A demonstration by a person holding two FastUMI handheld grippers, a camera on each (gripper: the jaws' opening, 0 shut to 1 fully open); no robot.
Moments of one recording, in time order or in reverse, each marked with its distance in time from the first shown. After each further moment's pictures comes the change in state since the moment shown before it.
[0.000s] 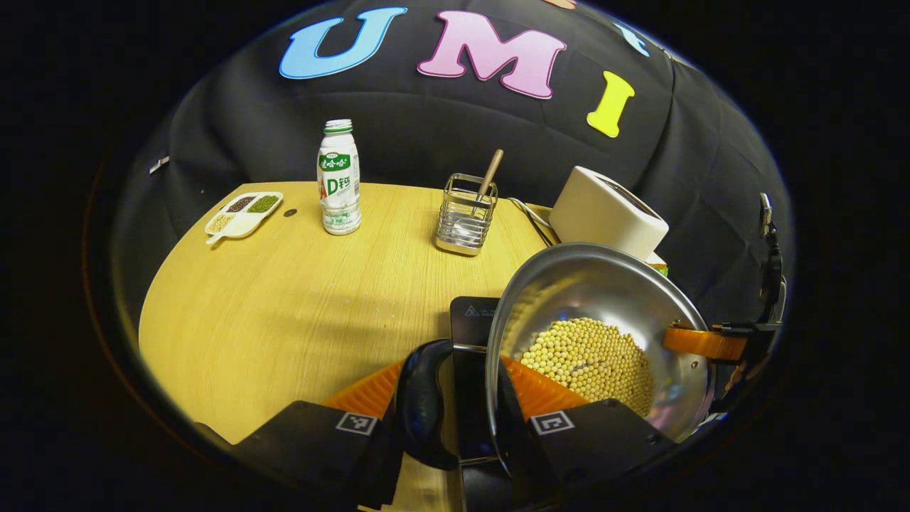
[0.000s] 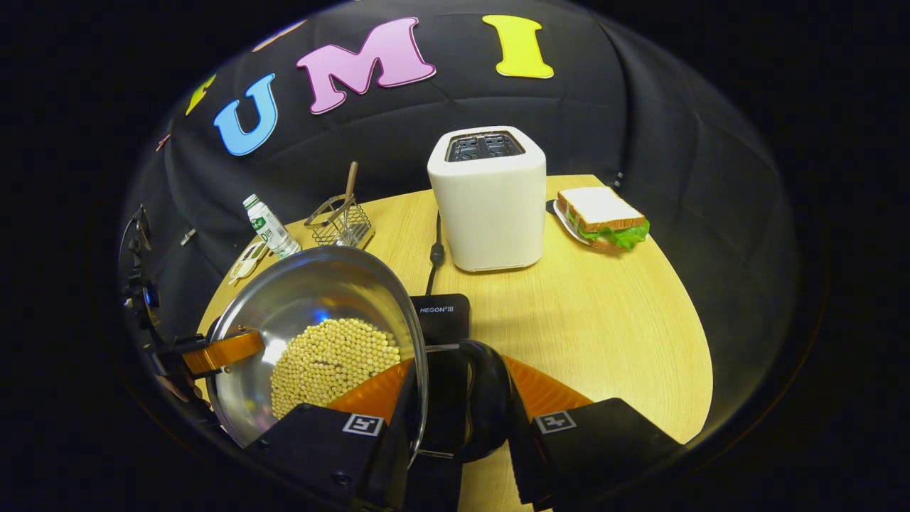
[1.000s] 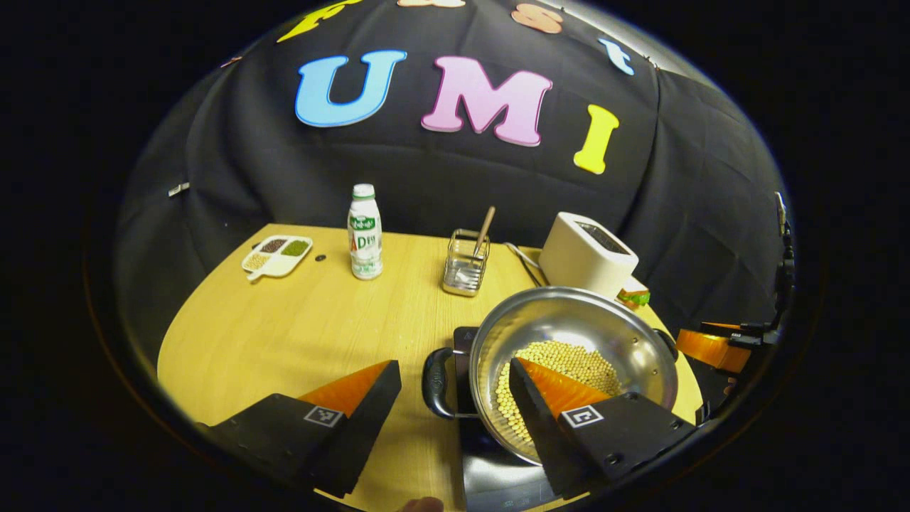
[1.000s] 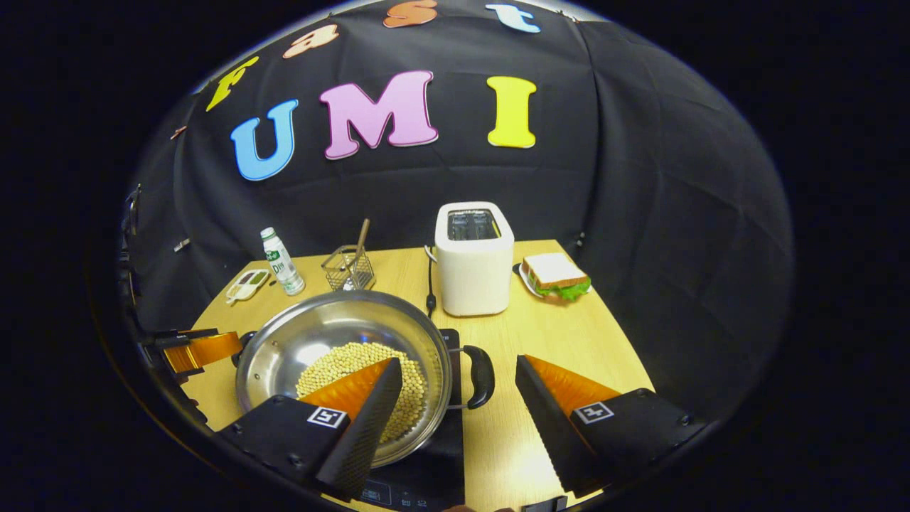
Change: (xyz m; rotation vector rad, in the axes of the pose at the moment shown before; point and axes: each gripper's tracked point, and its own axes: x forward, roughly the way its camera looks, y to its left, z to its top) left arm -0.114 -0.002 0.042 0.032 -0.224 0.034; right arm -0.120 0.022 0.041 -0.062 -0.279 -0.145
